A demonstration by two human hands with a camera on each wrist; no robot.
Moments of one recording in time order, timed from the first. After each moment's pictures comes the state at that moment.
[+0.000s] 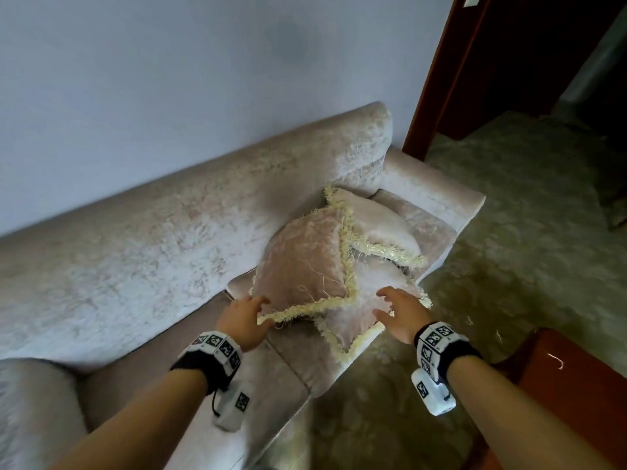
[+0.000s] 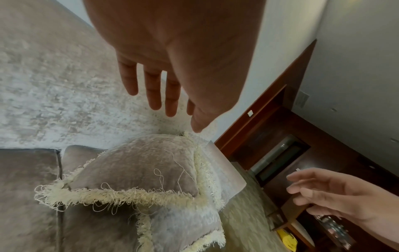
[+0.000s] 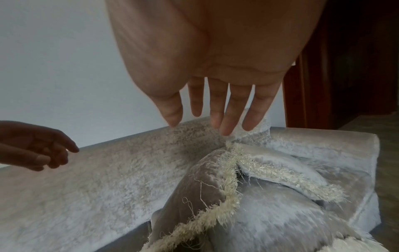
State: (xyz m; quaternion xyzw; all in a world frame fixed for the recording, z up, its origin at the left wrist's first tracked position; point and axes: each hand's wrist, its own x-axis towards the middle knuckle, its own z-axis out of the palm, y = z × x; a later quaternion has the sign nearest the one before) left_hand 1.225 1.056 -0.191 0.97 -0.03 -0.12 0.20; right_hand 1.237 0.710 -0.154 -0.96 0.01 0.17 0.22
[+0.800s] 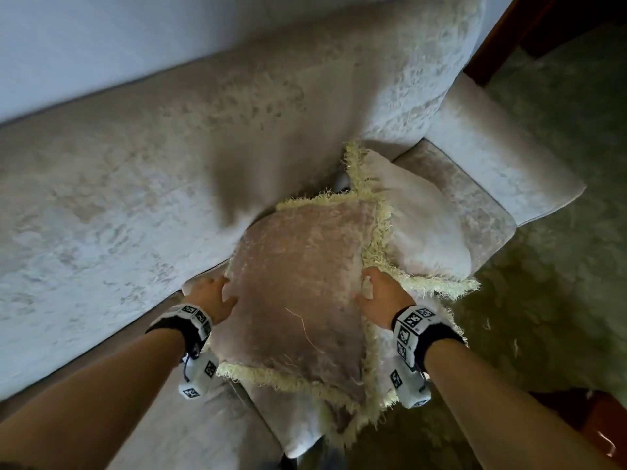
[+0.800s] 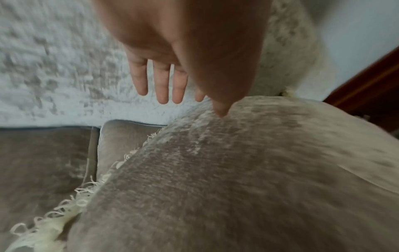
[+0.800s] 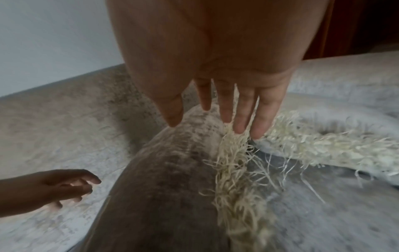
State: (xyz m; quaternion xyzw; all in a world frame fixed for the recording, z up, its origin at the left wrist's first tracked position) left_hand 1.589 1.107 -0.433 0.93 0.11 -0.32 0.14; right_hand 1.621 0.759 -0.322 -0.93 0.03 0.33 0.18
